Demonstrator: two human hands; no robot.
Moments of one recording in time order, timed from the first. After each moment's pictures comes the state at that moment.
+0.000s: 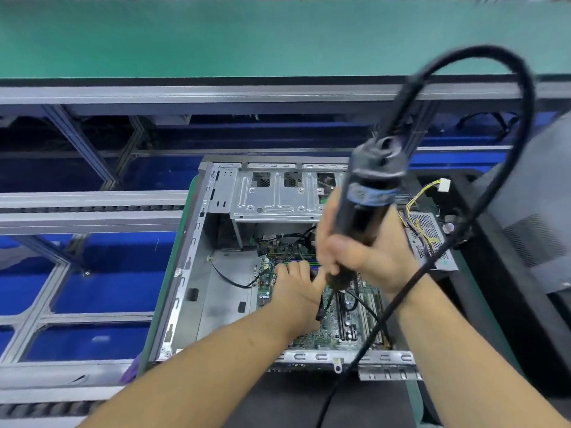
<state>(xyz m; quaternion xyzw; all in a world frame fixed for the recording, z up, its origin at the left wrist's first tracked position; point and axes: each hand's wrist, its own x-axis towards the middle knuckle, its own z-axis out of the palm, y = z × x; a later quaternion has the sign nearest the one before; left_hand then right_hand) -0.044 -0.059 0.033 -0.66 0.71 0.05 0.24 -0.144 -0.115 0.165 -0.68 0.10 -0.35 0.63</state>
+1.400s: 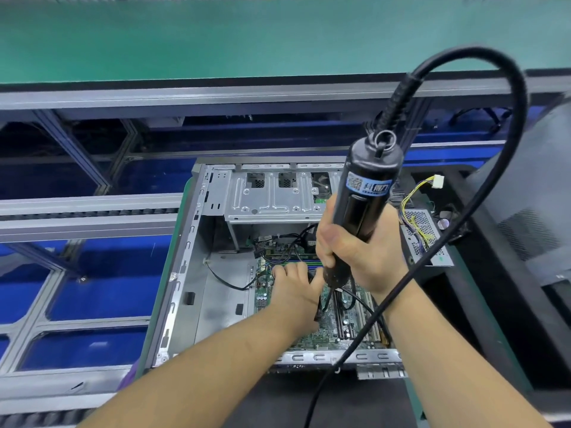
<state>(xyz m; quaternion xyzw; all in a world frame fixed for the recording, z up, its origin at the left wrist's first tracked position) -0.048 -0.059 0.028 -0.67 0.70 0.03 0.24 -0.143 -0.112 0.154 -0.66 0.20 -0.43 0.58</state>
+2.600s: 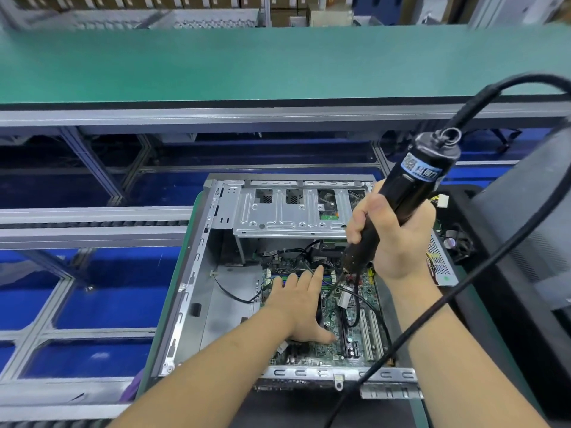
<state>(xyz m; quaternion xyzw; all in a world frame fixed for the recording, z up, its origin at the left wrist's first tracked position) -0.024 -0.068 0.028 -0.69 0.69 0.21 0.11 -0.147 -0.141 0.162 -0.59 0.22 -0.58 0.51</state>
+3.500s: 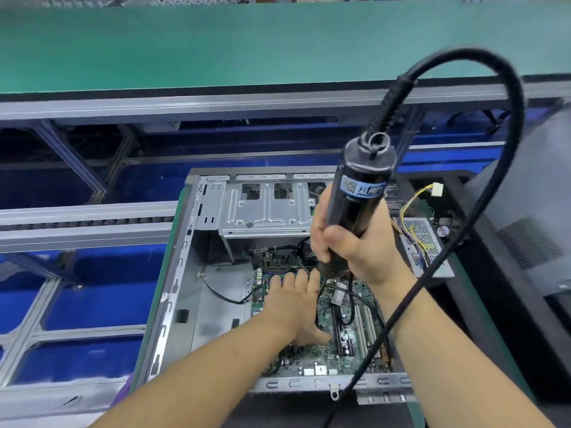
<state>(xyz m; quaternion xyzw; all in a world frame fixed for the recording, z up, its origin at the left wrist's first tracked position) -0.038 -0.075 0.034 -0.68 0.69 0.16 0.19 -0.129 -0.146 0.160 -0.67 0.13 -0.41 0.61</state>
